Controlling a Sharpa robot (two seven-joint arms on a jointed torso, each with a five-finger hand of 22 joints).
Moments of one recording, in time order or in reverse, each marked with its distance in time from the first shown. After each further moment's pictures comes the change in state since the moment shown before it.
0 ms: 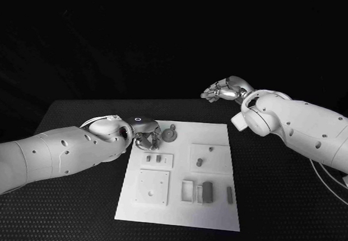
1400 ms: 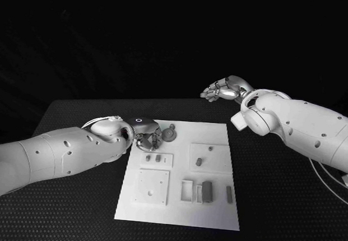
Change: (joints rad) left arm -0.003 0.020 -0.010 -0.022 0.000 0.007 -0.003; left_hand -0.001 0.007 0.001 0.001 -0.004 0.000 0.000 0.000 0.003 0.003 -0.001 -0.004 0.005 0.000 0.000 0.000 0.000 -0.001 0.002 -0.002 -0.004 0.000; right arm 0.000 0.000 0.000 0.000 0.000 0.000 0.000; right_hand -0.001 0.001 0.000 0.000 0.000 0.000 0.000 0.000 -0.001 0.000 0.000 0.000 -0.003 0.000 0.000 0.000 -0.002 0.000 0.000 0.000 -0.004 0.002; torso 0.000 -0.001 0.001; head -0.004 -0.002
